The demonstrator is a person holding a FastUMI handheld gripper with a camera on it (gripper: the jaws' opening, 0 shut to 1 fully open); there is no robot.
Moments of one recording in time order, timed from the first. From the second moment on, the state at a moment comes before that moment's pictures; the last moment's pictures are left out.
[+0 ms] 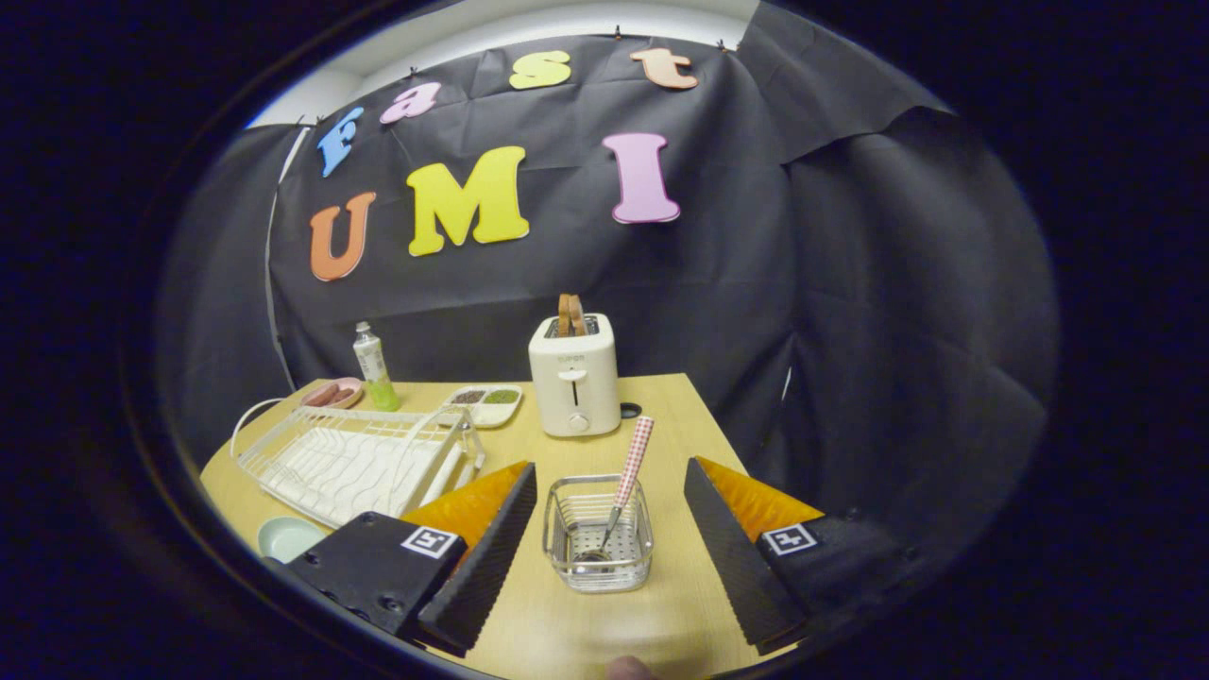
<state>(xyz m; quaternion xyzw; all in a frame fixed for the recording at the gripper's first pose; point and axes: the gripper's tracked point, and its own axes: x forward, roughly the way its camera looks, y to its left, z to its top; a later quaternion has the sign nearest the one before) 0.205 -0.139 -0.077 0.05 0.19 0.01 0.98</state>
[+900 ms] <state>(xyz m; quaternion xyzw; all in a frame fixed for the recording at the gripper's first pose) 0.260 -0.146 -0.091 0.10 0.23 0.02 0.97</state>
